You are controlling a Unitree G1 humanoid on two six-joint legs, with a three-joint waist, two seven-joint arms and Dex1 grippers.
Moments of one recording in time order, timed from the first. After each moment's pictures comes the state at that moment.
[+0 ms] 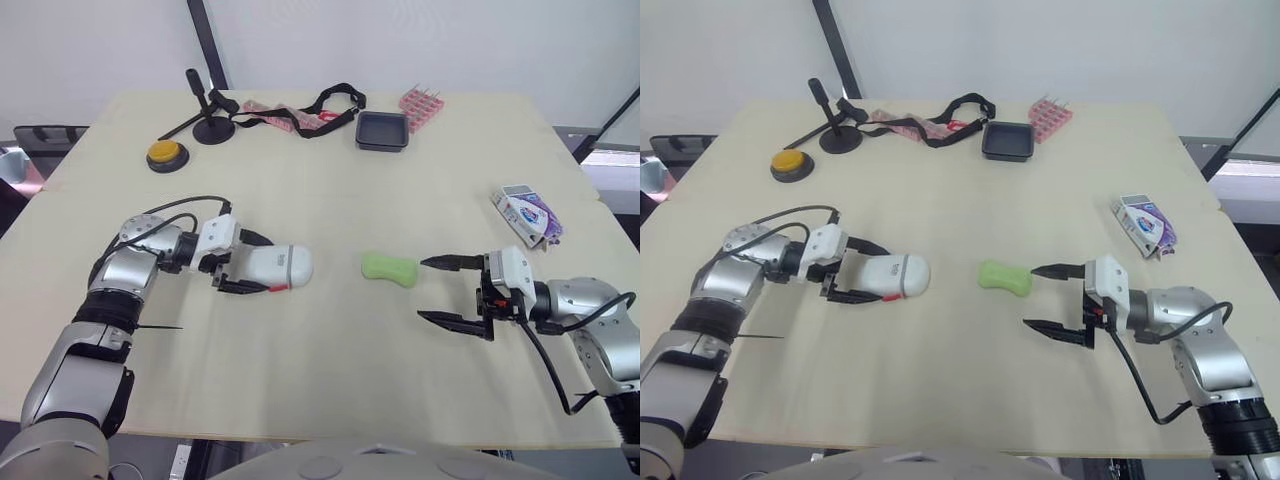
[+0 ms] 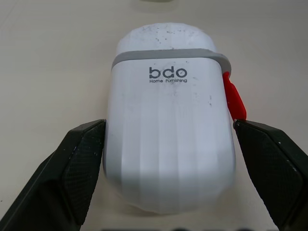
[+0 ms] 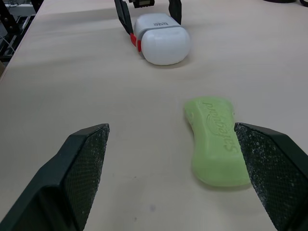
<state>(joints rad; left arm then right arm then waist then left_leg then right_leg) -0.56 0.63 -0.20 0.58 -0.18 -0.26 -1.51 0.00 -0.68 -0.05 -0.14 0.46 0.06 1.25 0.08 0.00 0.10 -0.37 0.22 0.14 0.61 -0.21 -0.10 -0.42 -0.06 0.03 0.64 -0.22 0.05</state>
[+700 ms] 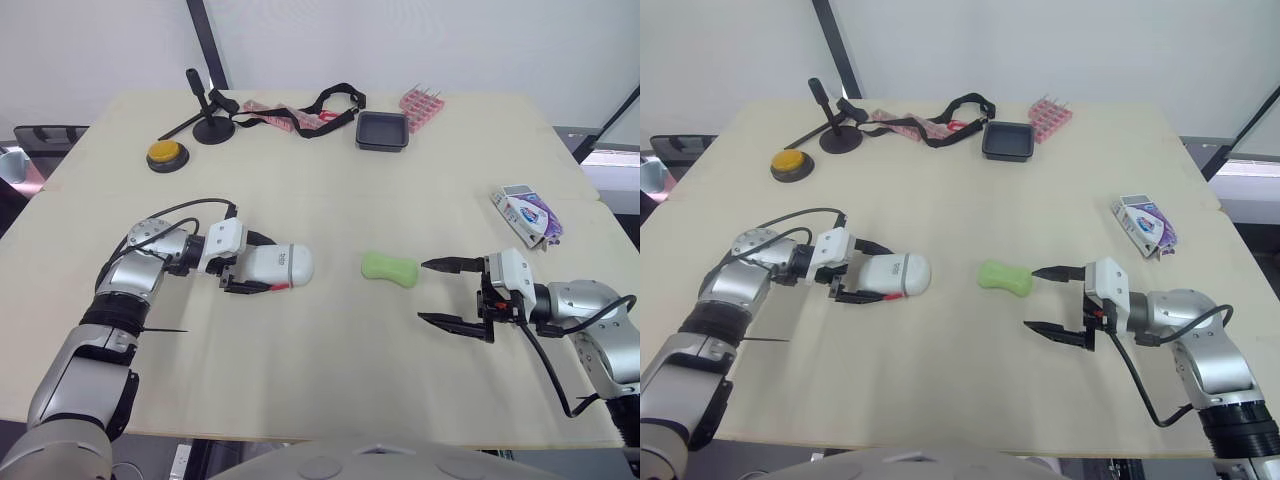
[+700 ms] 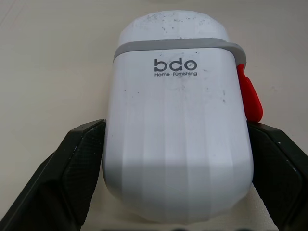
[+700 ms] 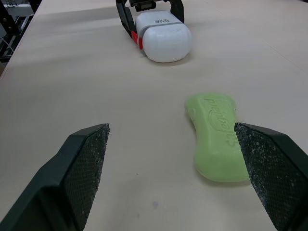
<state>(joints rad) -0.55 0.61 -0.20 0.58 -0.15 -0.27 -1.44 0.00 -0.68 -0.05 -0.15 0.46 0.06 1.24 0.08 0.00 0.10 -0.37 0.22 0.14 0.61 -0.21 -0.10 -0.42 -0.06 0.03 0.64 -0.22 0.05</state>
